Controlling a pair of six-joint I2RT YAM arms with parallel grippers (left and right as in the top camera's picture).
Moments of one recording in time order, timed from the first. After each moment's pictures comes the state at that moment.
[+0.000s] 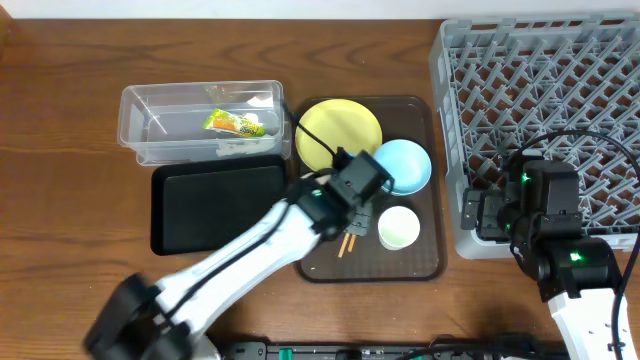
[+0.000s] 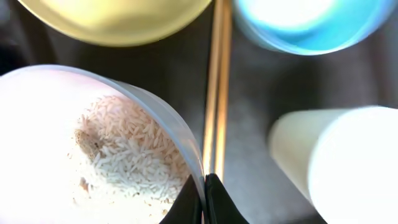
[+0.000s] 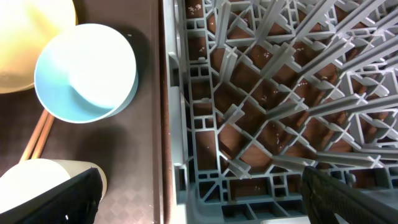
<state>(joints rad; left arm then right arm) -0.81 1.55 1.14 -0.76 -0.09 -0.56 0.08 0.95 0.83 -0.81 0.04 0.13</state>
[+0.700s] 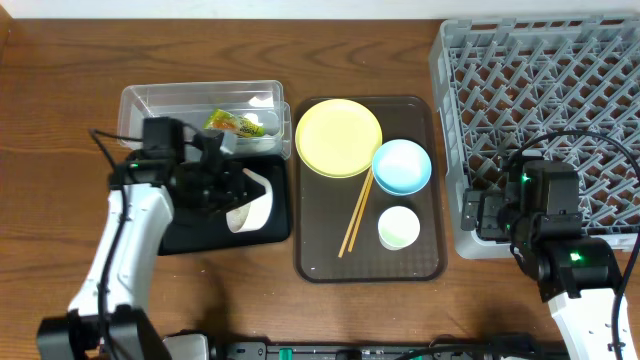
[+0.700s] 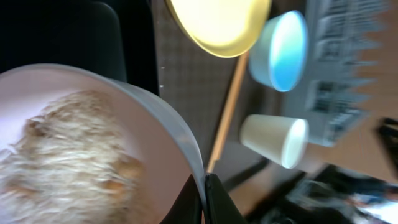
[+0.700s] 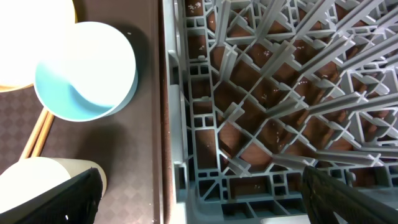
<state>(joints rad) 0.10 1.45 0.96 -0.87 0.83 -0.13 0.08 0.95 0.83 -0.81 0.04 0.13</state>
